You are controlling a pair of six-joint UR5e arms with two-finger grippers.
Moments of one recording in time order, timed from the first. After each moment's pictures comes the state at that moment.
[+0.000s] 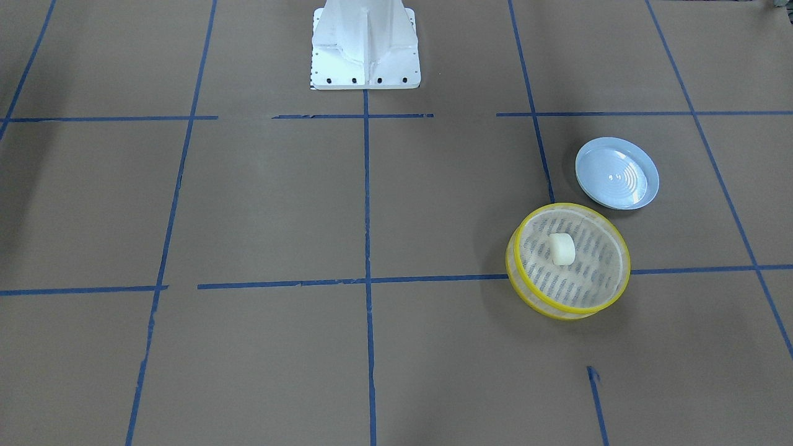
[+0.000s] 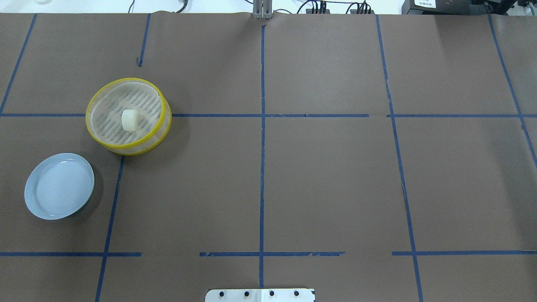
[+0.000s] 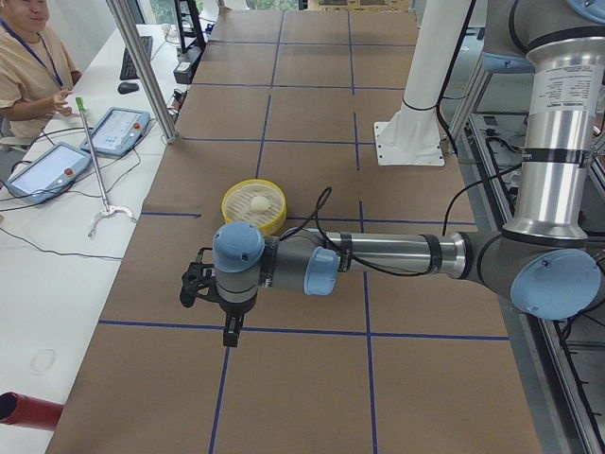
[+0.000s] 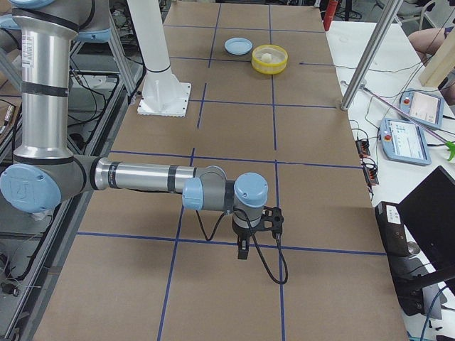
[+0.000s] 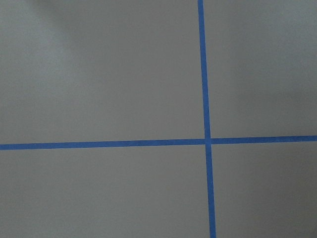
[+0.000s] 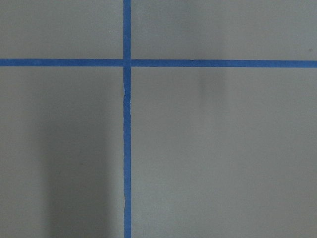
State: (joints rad) left arm -1.66 -1.61 -1.56 -1.71 -2.35 0.00; right arm 1.57 -1.68 1.65 -1.57 2.29 0.01
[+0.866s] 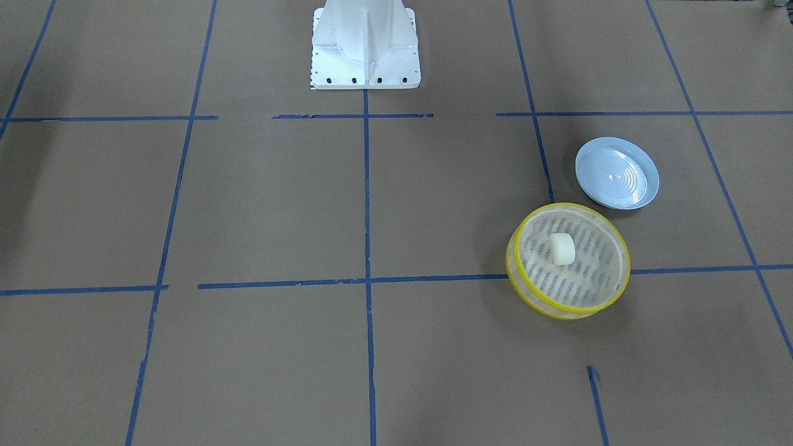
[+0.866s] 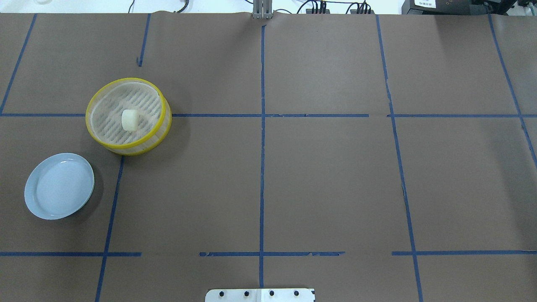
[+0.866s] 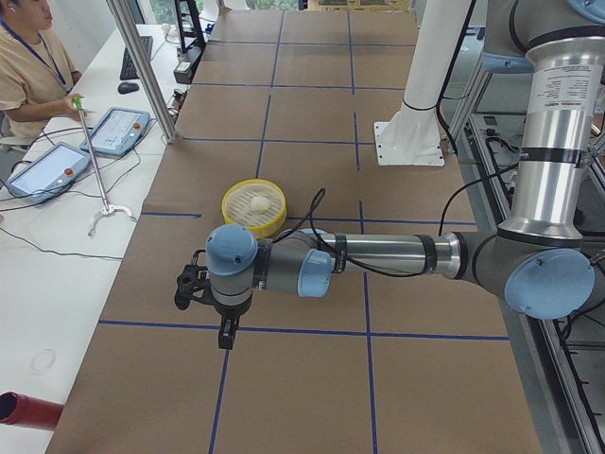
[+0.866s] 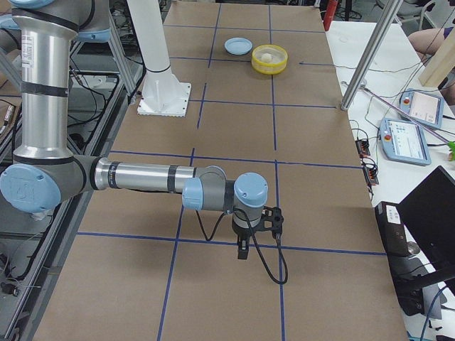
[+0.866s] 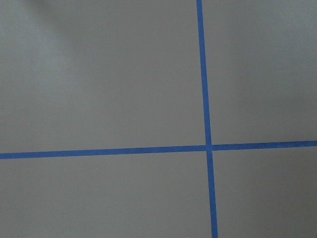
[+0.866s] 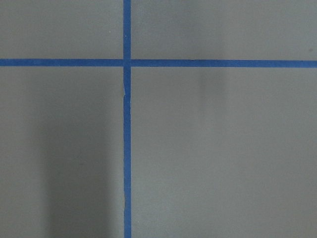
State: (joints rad) left arm -1.67 -1.63 -1.53 -1.71 -2.35 0.01; right arm 1.57 -1.68 1.65 -1.57 2.29 0.01
